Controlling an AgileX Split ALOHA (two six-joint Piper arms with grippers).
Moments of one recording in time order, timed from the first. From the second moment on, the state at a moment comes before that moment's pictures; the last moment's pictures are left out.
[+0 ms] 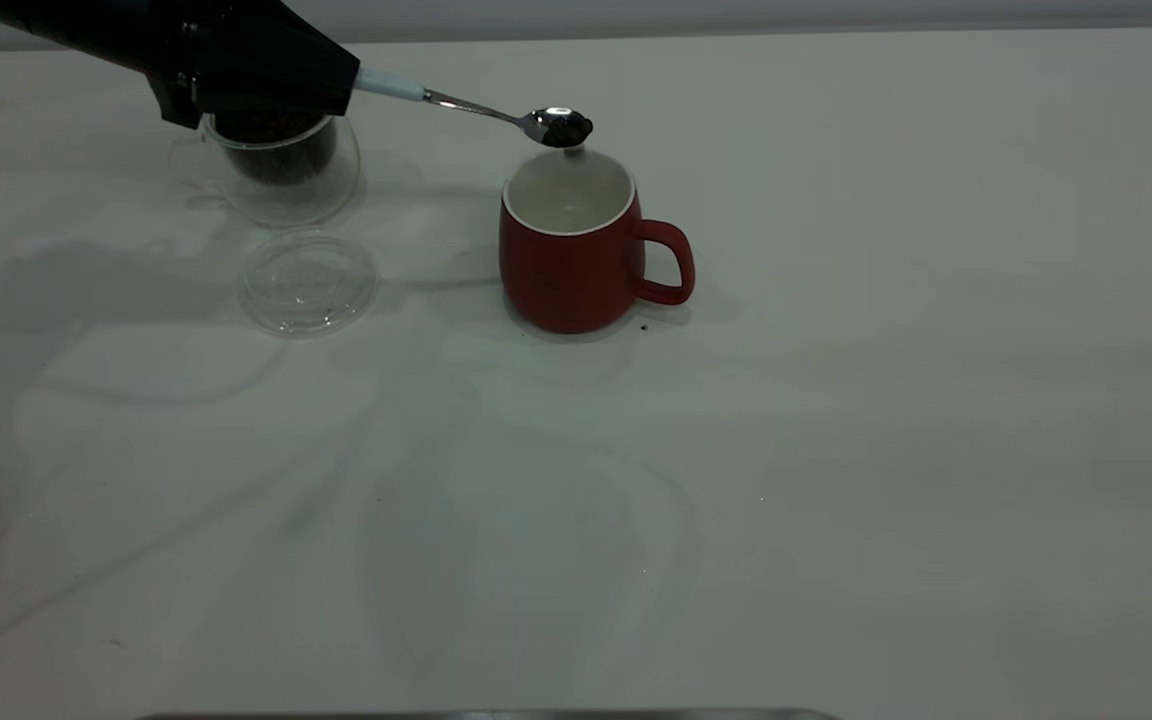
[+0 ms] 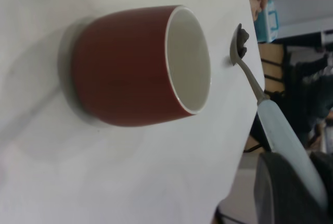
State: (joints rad) left arm 0.06 2.39 -1.50 -1.21 1.15 1.13; right arm -0.13 -0.02 -0.47 0.04 1.13 -0.11
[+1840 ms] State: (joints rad) left arm 0.45 2.34 -1.33 -1.13 1.15 1.14; right arm -0.13 -0.02 -0.47 0.04 1.13 -0.11
